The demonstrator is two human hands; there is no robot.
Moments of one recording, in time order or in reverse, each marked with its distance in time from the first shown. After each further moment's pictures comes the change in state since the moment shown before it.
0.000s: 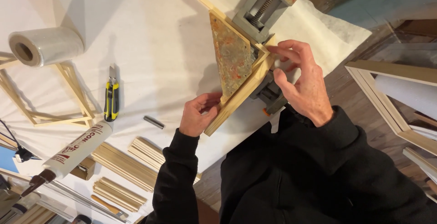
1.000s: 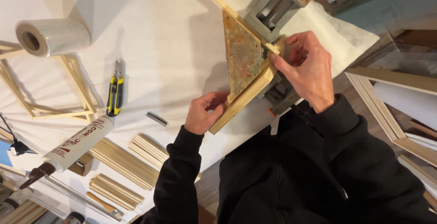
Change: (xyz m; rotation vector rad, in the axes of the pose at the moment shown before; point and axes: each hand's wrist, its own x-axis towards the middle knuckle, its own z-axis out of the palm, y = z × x) left_hand 0.000 0.000 -0.002 0.002 -0.020 0.036; right_hand 0.028 0.016 0.011 -0.163 0.065 0.186
